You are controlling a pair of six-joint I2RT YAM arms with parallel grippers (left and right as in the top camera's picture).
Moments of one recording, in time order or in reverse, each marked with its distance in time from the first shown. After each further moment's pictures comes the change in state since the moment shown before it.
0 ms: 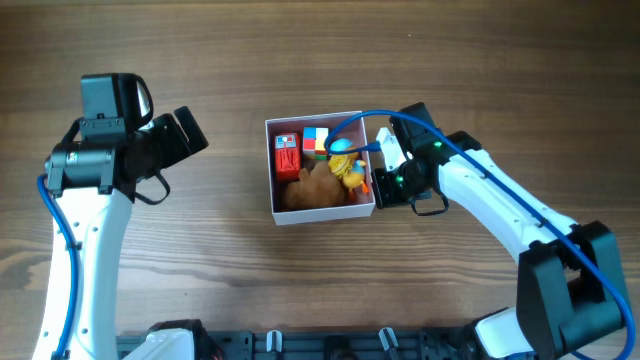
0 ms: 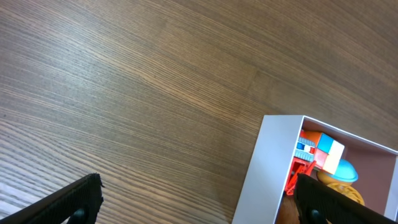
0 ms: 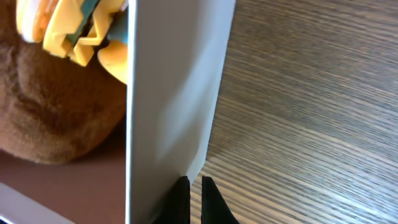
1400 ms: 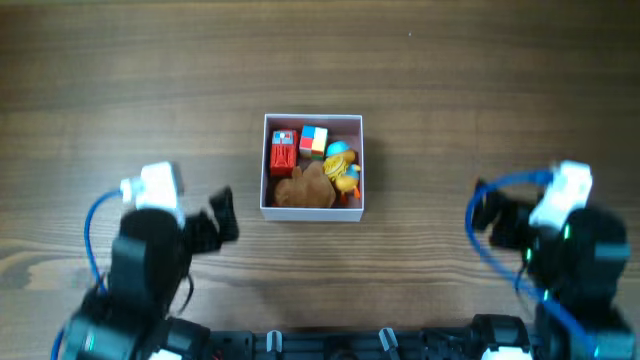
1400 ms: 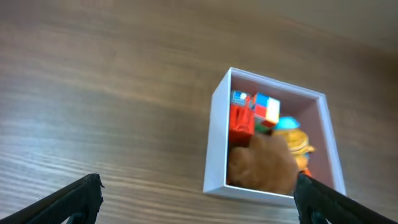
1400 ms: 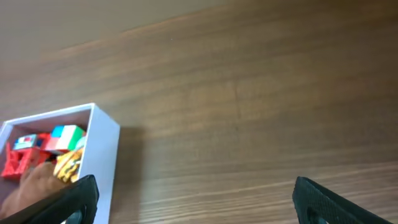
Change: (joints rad) left arm -0.376 -0.744 -0.451 0.118 -0.203 -0.053; right arm -0.446 -1.168 -0.242 -0.091 0.268 0.038
